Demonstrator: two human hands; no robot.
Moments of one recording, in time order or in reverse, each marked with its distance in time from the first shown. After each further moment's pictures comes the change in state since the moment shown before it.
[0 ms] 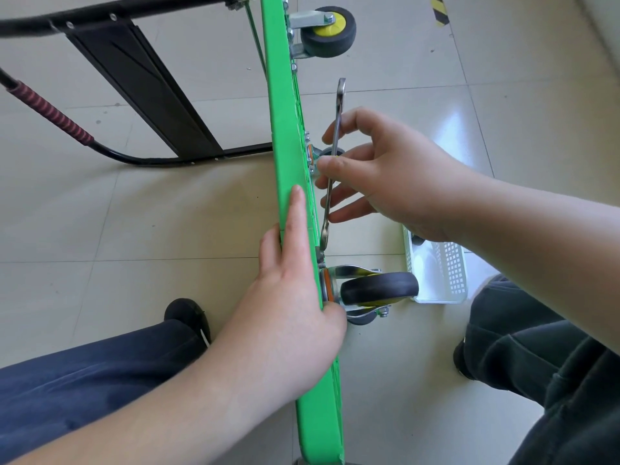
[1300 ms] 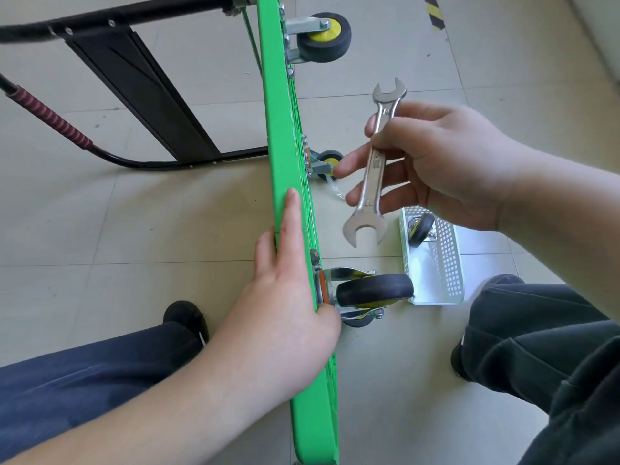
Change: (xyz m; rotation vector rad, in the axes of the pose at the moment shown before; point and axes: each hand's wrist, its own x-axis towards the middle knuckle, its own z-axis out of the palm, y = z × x) left_hand 0.001 0.002 -0.001 0.024 -0.012 -0.006; right_hand -0.020 -0.023 -0.031 0.257 -0.025 0.084
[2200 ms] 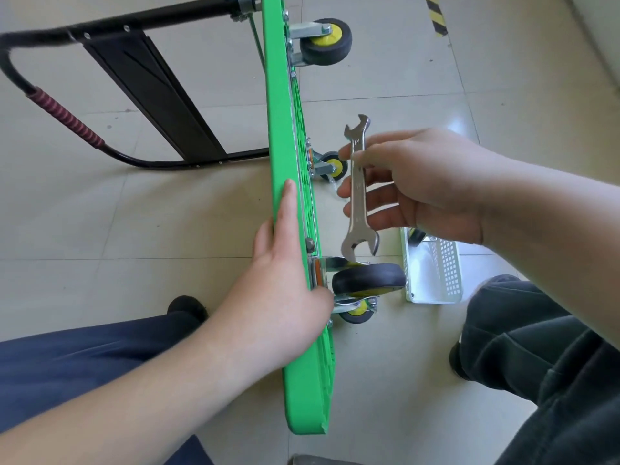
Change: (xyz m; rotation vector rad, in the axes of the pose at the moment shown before) left_hand -0.004 0.005 0.001 -0.053 0.021 -0.036; right_hand -0.013 0.009 0.013 -0.047 0.084 0.159
